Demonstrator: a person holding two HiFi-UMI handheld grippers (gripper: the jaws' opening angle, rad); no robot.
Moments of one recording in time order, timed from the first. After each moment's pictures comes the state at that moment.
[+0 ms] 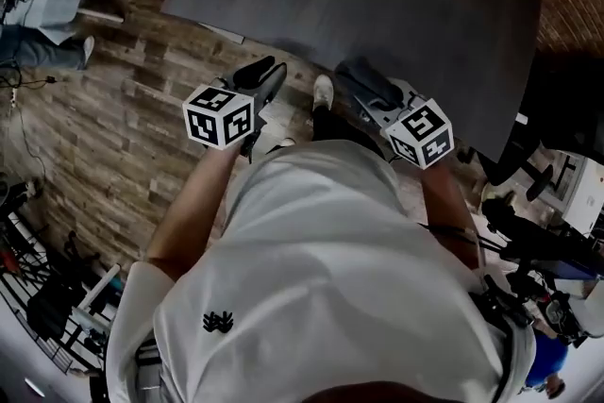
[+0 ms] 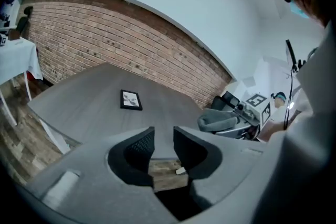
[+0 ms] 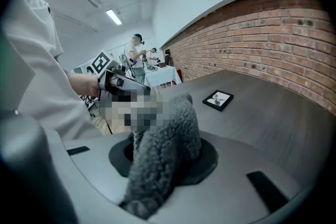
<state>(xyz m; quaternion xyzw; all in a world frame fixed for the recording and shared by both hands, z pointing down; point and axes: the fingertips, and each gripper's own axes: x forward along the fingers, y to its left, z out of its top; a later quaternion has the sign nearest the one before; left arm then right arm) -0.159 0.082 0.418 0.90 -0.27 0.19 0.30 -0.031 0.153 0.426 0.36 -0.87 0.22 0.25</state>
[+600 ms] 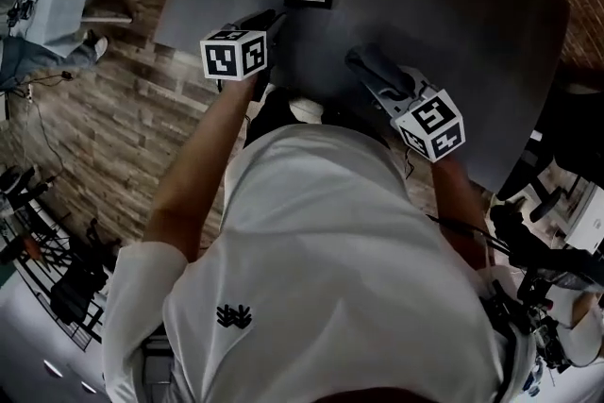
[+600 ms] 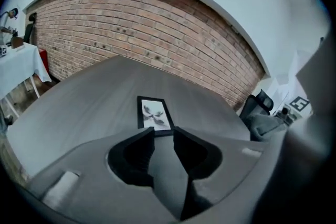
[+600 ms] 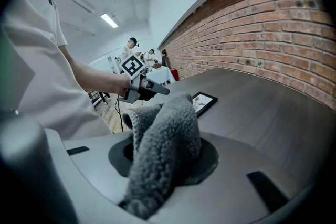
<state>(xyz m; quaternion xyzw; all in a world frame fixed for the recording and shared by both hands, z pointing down) -0.089 -0.133 0.501 0.84 -0.34 0.26 0.32 0.047 0.022 0.458 0.35 -0.87 0.24 0.24</state>
